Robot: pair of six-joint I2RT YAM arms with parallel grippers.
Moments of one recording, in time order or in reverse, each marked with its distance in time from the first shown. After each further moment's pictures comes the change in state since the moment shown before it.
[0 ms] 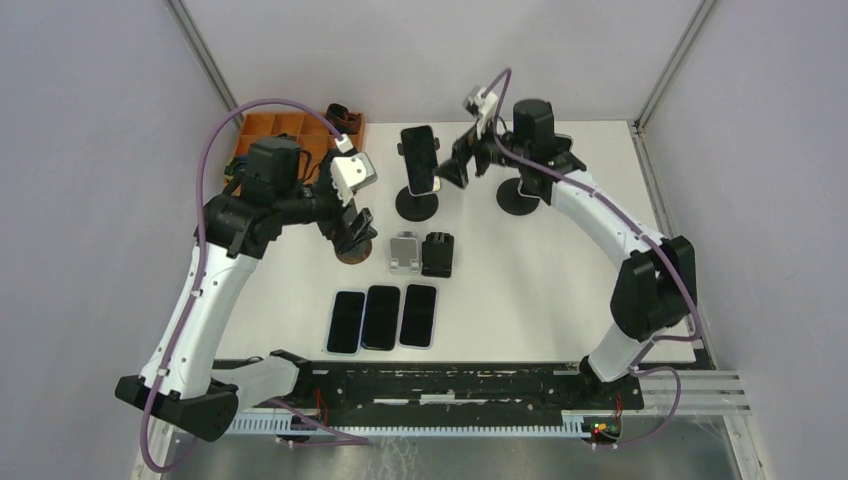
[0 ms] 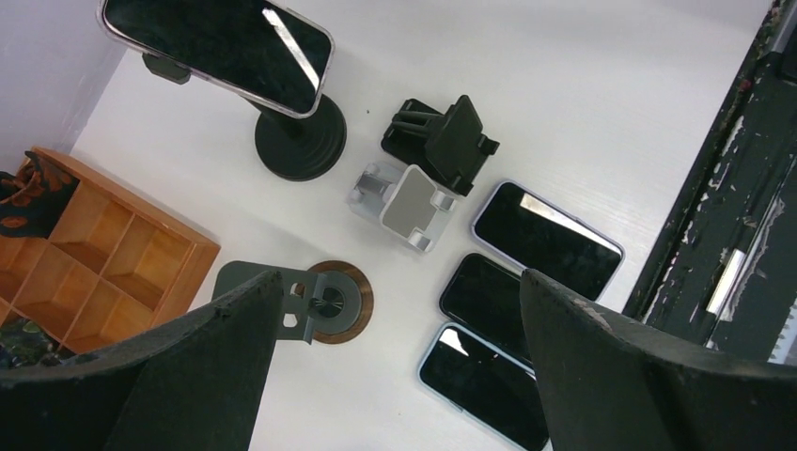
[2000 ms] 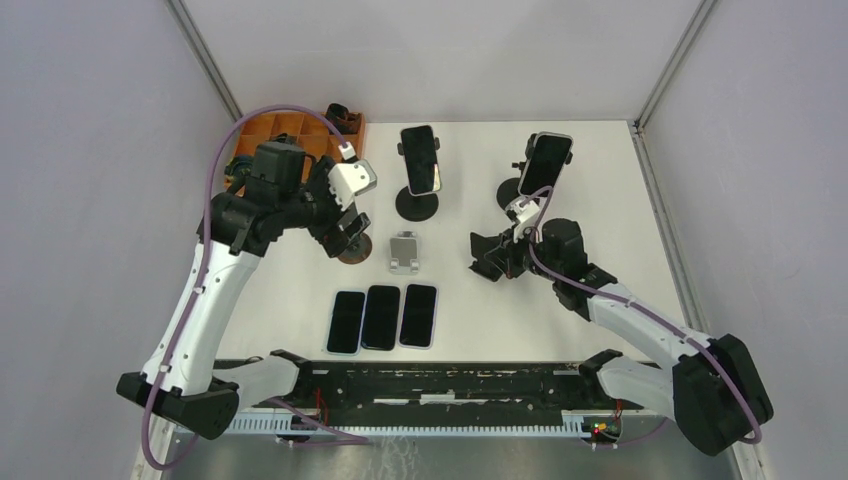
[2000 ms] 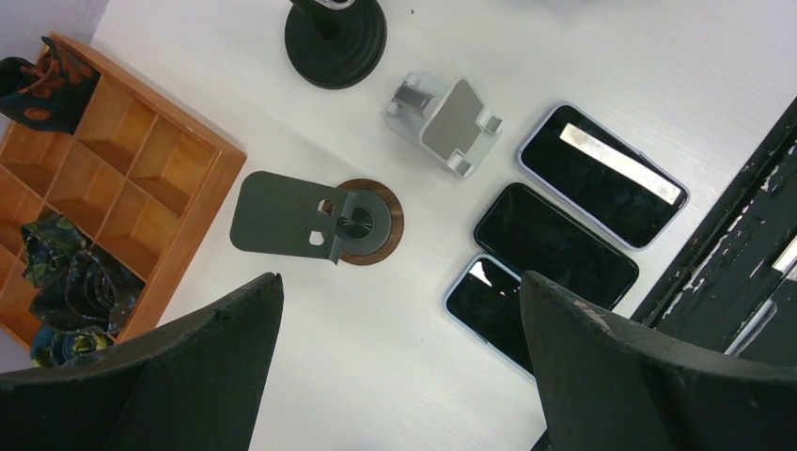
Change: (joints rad) left arm 0.000 0.029 0.020 -0.103 -0.193 0.035; right arm 0.066 -0.562 -0.827 0.190 0.367 0.237
